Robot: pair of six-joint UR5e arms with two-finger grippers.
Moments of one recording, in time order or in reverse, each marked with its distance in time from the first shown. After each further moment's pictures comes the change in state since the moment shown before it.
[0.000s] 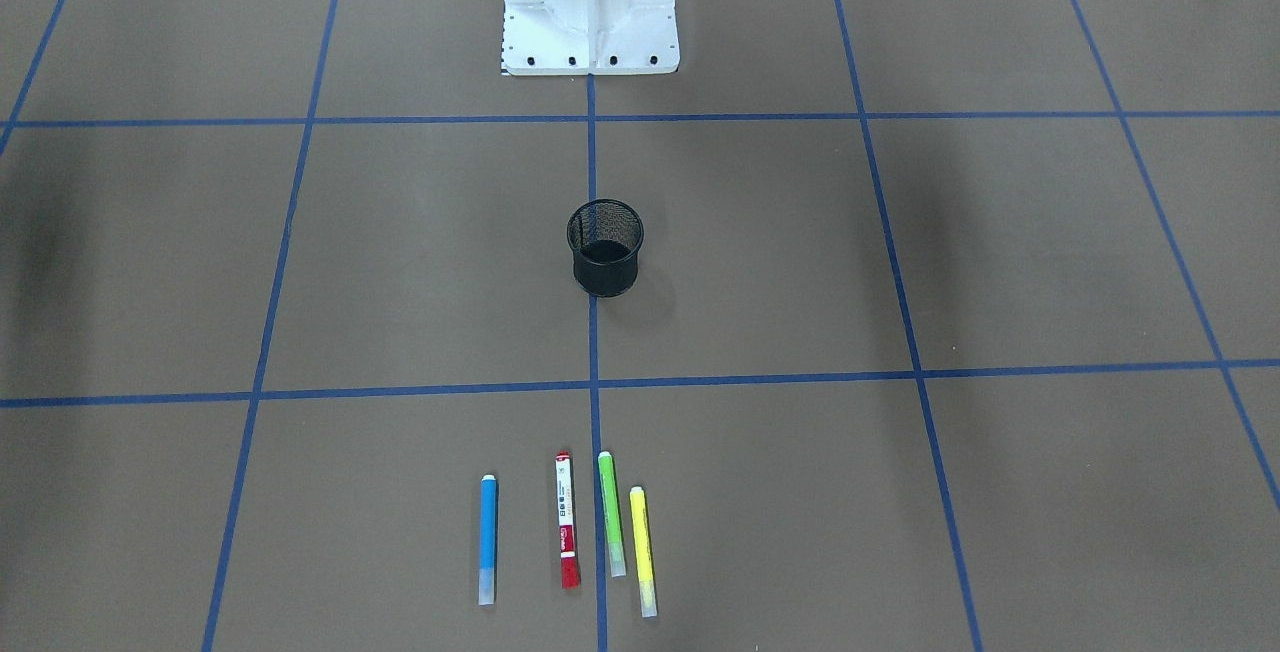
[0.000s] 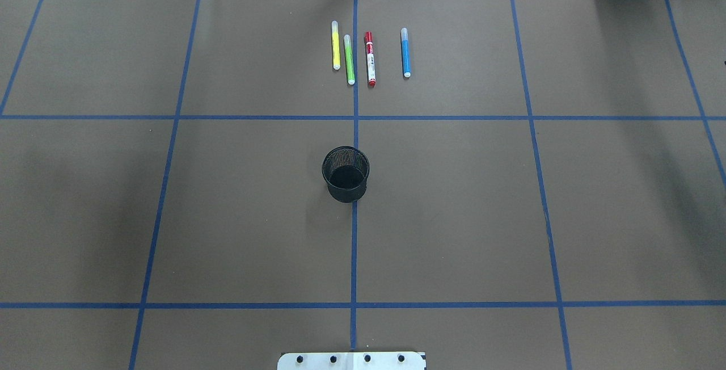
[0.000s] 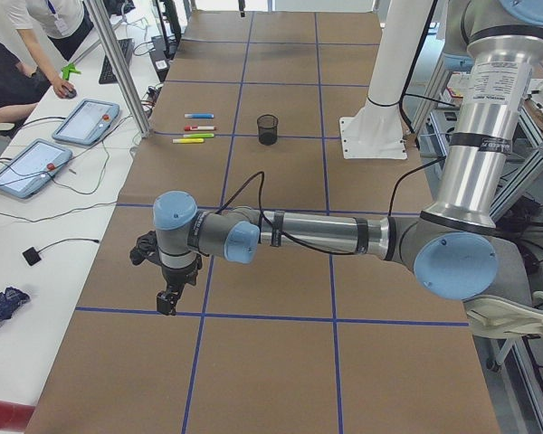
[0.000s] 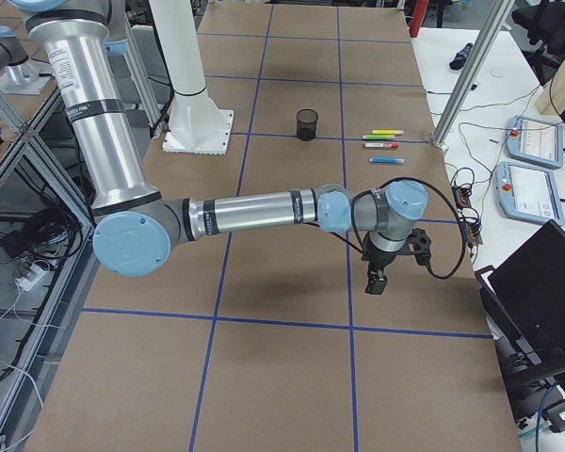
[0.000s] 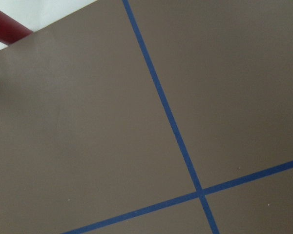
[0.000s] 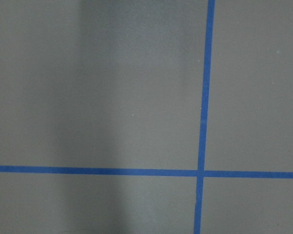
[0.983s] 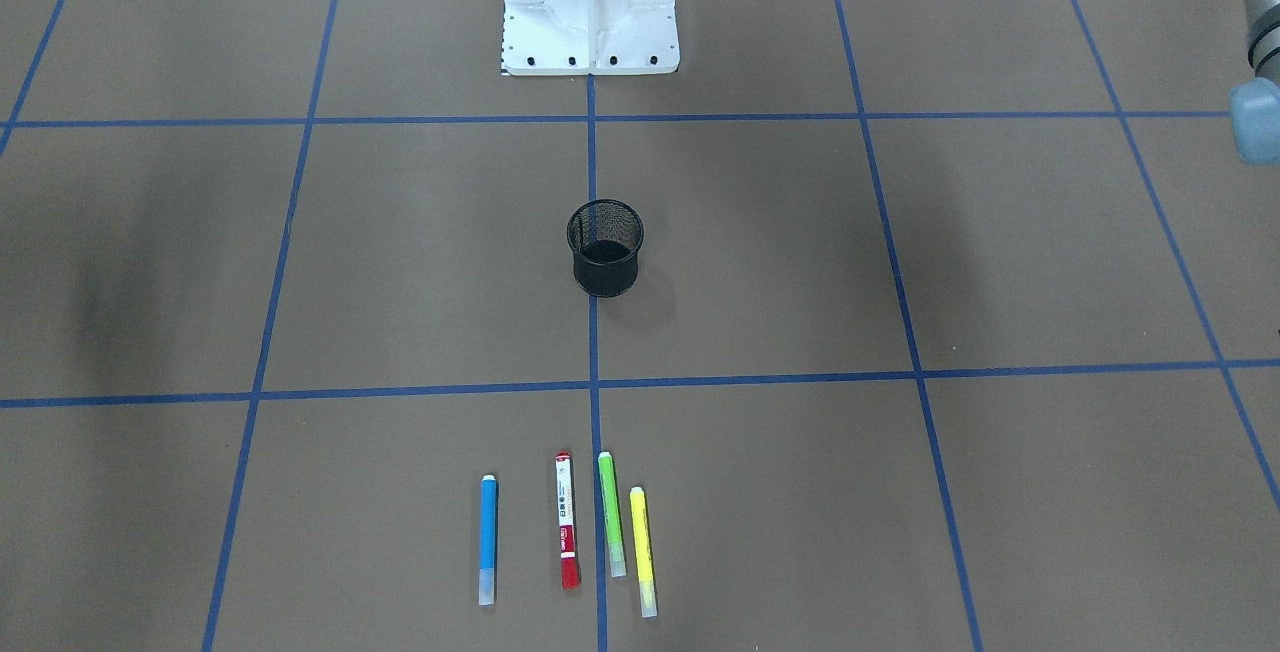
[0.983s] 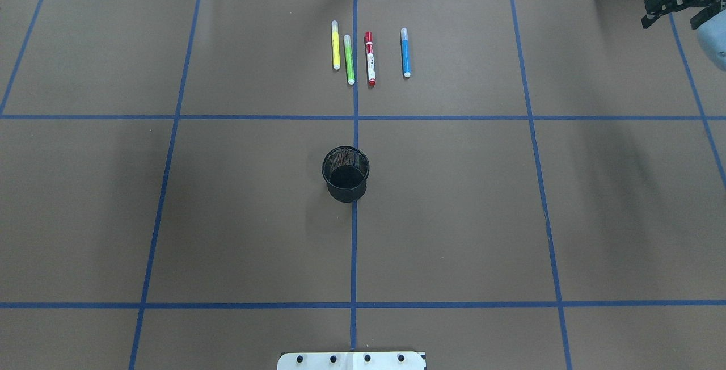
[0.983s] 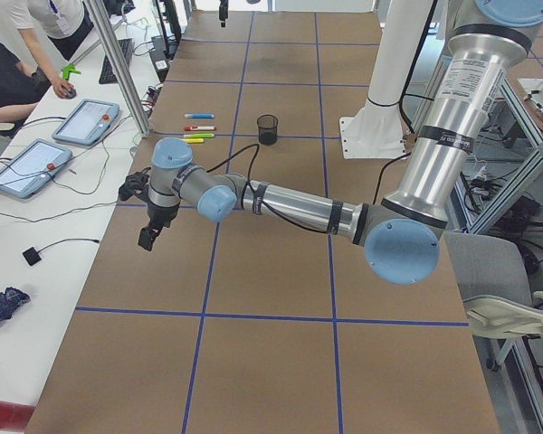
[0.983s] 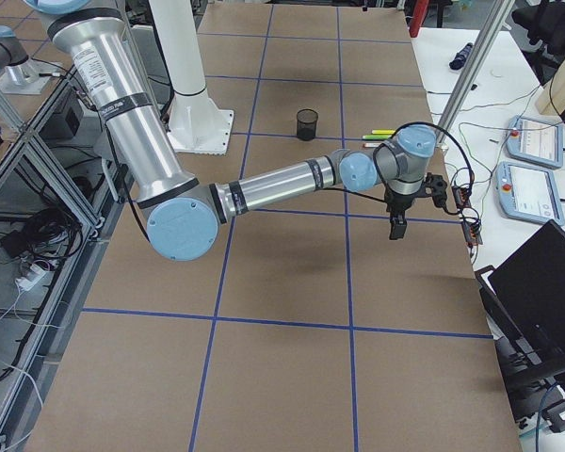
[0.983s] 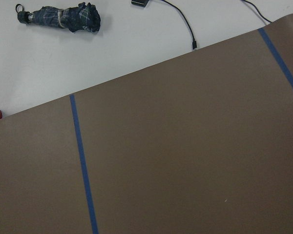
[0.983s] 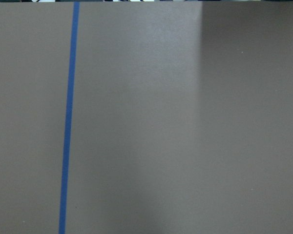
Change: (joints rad) left arm 0.125 -0.138 -0.012 -0.188 0.050 -0.319; right arm -0.124 0.156 0.008 0.124 -0.024 0.322
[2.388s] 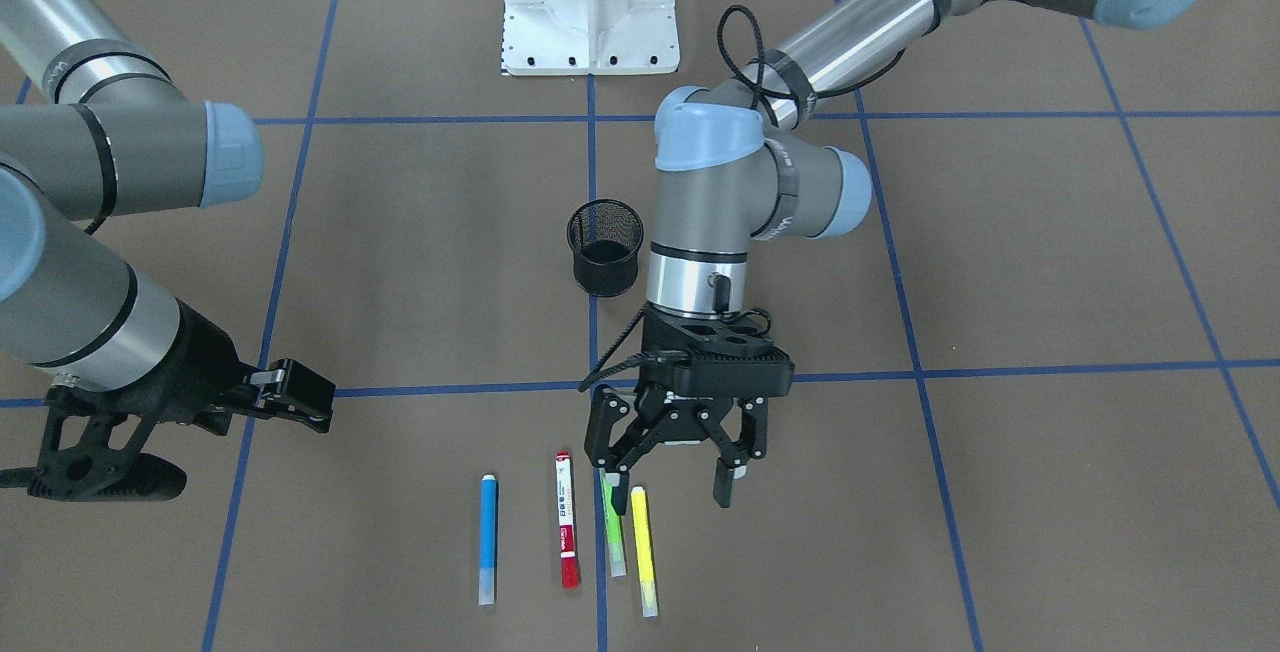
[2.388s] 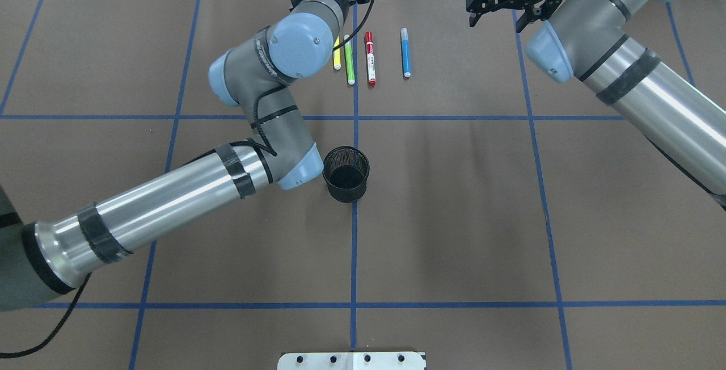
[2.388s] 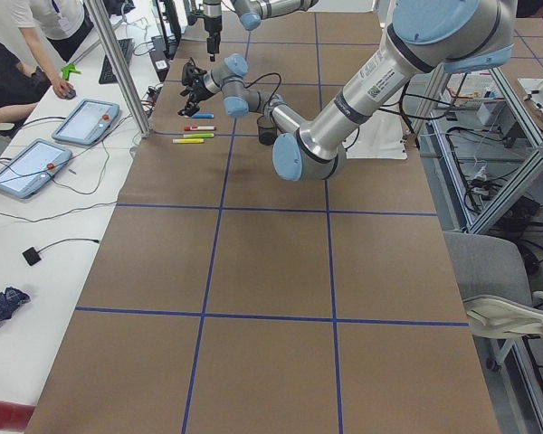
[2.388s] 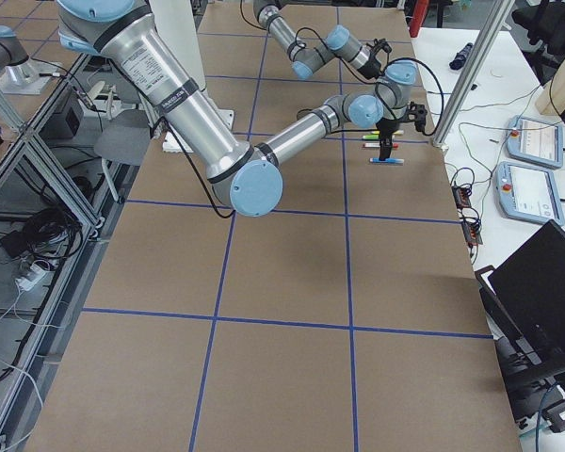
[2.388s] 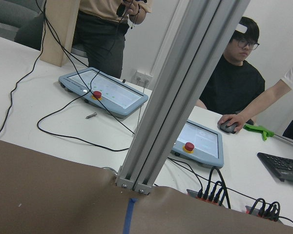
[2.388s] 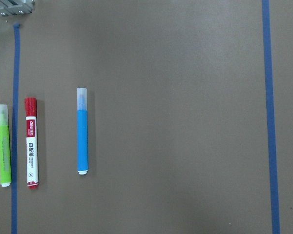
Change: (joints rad) left arm 0.639 -0.616 0.258 -0.253 0.730 -1.062; right arm -0.257 0.304 -0.041 0.037 0.032 0.444
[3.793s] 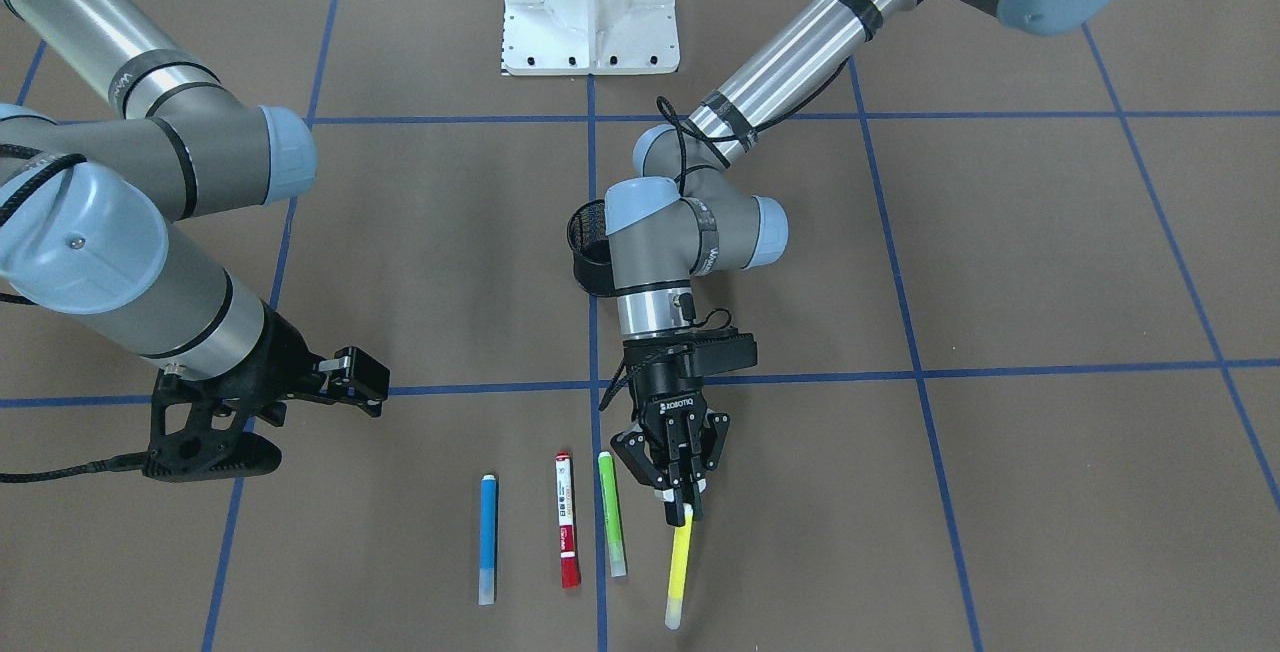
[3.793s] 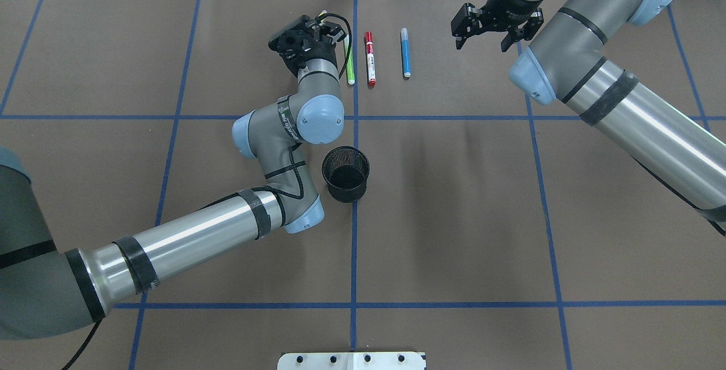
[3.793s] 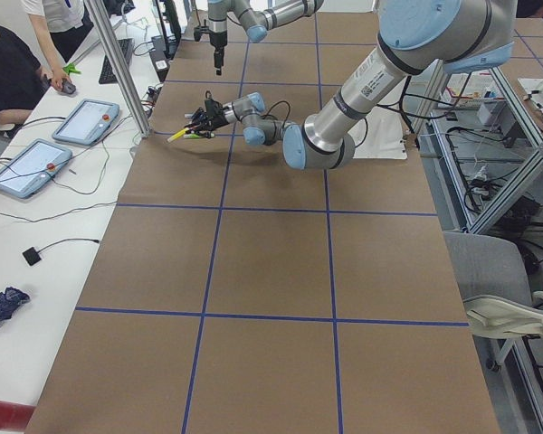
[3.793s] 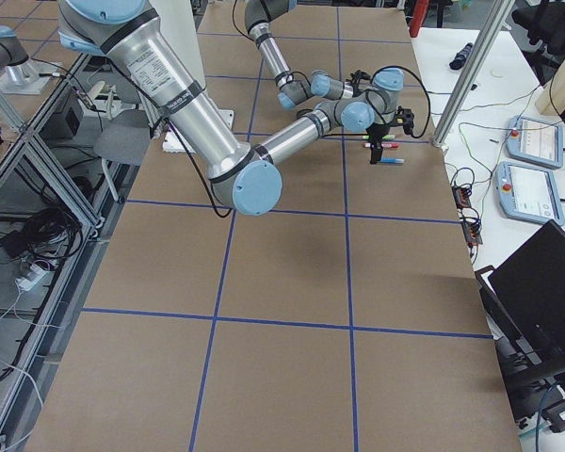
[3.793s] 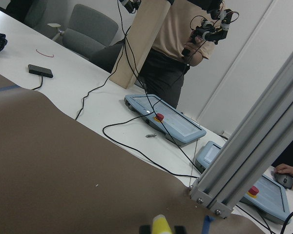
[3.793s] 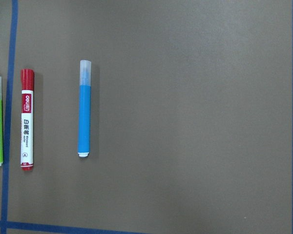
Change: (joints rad) left arm 0.211 -0.125 0.451 -0.266 0.602 -0.478; right arm -0.104 0.004 -0.027 0.073 -0.097 -0.011
